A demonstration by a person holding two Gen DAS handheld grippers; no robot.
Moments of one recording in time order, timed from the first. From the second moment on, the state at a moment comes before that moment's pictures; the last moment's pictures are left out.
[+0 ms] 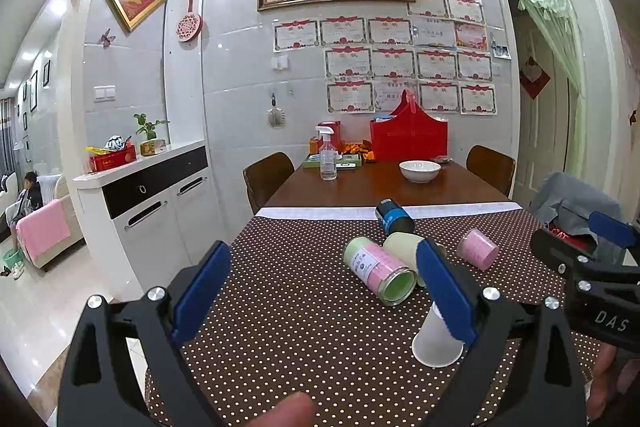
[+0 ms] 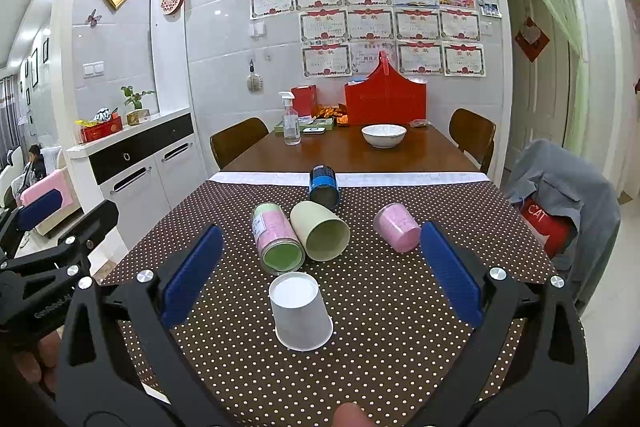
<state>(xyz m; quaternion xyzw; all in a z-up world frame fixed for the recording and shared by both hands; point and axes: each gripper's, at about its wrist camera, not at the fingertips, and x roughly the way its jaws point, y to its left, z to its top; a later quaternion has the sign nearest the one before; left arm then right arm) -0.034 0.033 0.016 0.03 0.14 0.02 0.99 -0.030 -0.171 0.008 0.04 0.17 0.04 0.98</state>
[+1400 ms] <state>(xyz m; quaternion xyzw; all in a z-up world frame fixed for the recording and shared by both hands) -0.043 0.029 0.015 0.02 0.13 0.03 0.99 -0.038 -0.166 0.007 0.04 0.16 0.03 0.99</state>
